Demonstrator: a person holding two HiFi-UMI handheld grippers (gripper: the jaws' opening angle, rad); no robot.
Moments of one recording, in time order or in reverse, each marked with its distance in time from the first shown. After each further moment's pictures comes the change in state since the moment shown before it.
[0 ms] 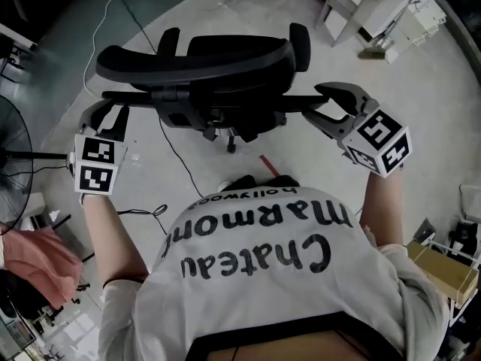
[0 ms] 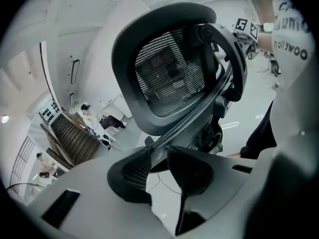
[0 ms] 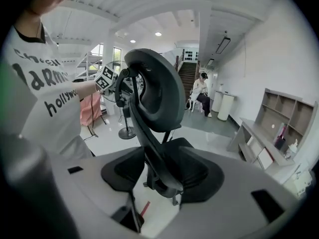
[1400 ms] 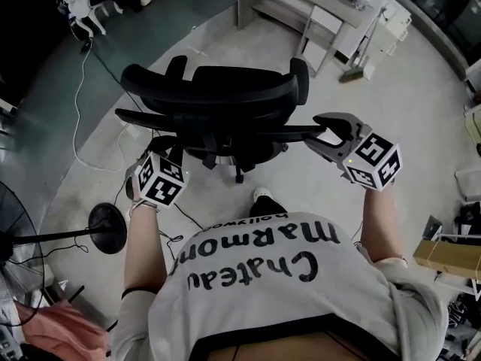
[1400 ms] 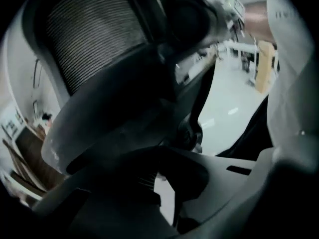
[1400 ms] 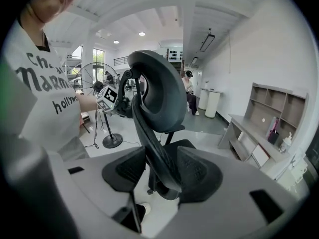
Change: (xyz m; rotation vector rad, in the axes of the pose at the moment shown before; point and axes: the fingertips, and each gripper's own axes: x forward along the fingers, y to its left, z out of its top) left arm 0.199 -0.012 0.042 0.166 -0.050 -0.323; right arm 0.079 -0.086 0.041 0.129 -0.008 -0.126
